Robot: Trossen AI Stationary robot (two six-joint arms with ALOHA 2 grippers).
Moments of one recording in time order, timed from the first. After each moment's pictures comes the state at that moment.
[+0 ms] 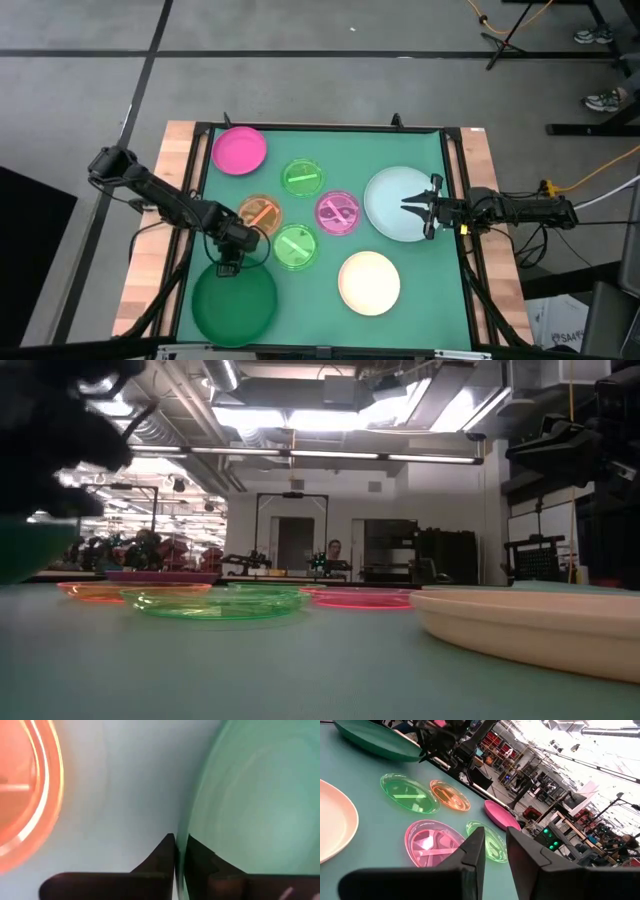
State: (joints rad) left arm -0.37 1.29 0.68 -0.72 0.21 -0.49; right arm 0.07 0.02 0.04 -0.05 0.12 -0.63
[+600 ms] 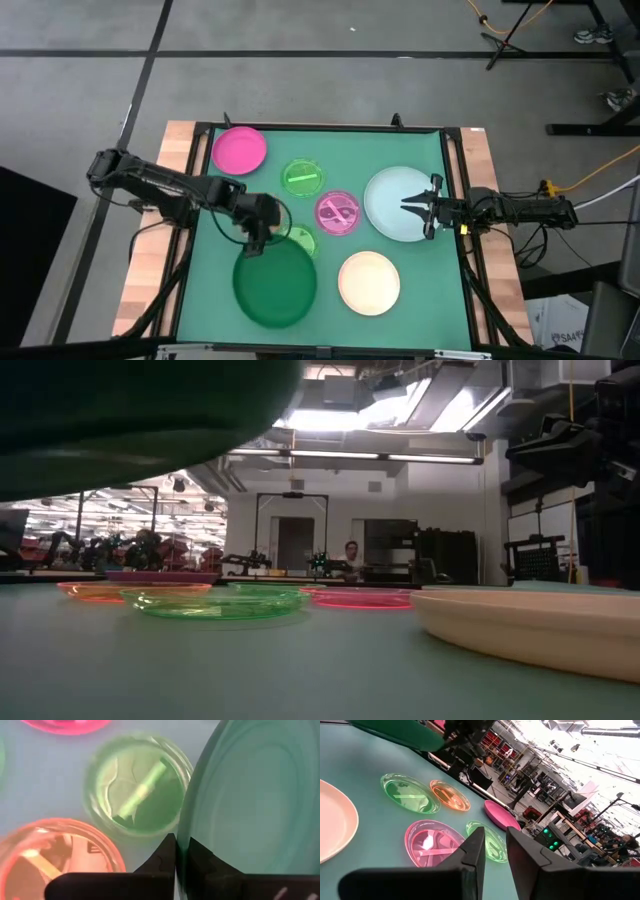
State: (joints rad) left arm -0.14 1.29 0.96 -0.72 0.13 -0.33; right arm 0.07 0.02 0.04 -0.05 0.12 -0.63
